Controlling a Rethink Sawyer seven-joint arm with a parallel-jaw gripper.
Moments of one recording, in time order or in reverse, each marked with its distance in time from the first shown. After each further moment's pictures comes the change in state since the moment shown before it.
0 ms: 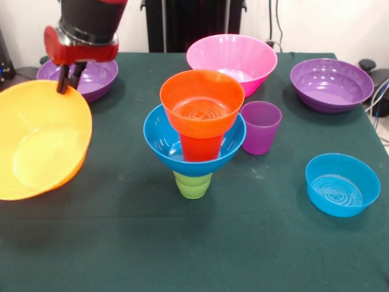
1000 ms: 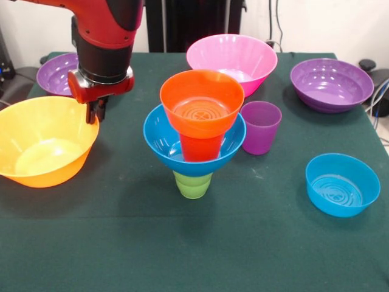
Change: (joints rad) arm -0.123 0.148 0.139 -0.001 0.008 0.012 0.000
